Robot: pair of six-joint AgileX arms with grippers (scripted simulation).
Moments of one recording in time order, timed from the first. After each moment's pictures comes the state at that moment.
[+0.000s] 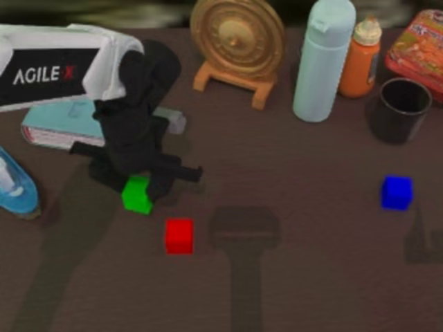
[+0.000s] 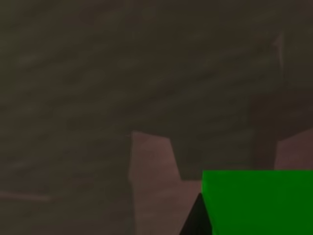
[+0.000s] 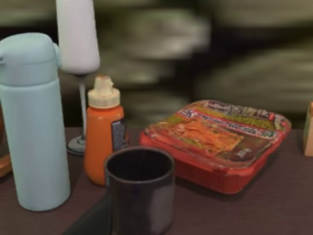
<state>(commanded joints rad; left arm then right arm) -0.44 2.06 1.43 -0.92 0.00 -0.13 0.01 0.00 0.00 0.00 0.00 0.00</state>
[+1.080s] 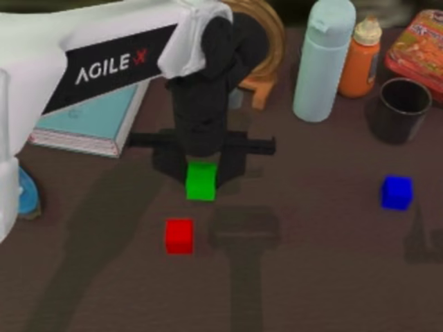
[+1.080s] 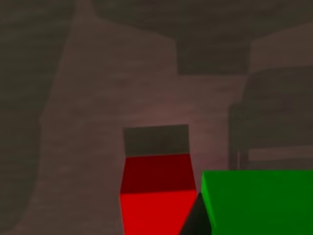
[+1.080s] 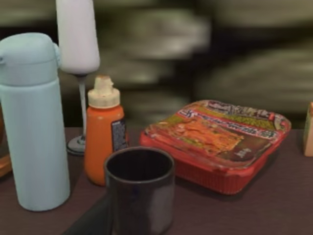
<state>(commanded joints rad) -0.66 2.13 1.74 -1.17 0.00 -0.55 0.01 0.00 0.00 0.00 0.00 0.00</state>
